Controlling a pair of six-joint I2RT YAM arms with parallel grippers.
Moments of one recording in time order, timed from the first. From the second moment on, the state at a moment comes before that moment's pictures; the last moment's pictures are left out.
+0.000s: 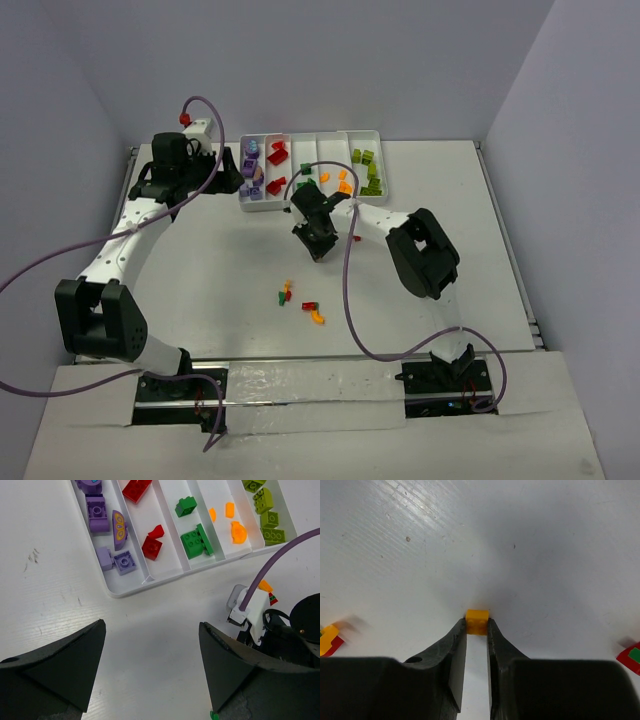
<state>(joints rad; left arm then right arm) -0.15 1.49 1.29 -0.33 0.28 -0.13 0.70 2.10 1.56 -0.69 -0.04 0.01</state>
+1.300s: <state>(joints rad) -0.15 1.50 1.29 -0.35 0.34 -0.09 0.35 2.45 2.26 -0.59 -0.12 -0.04</state>
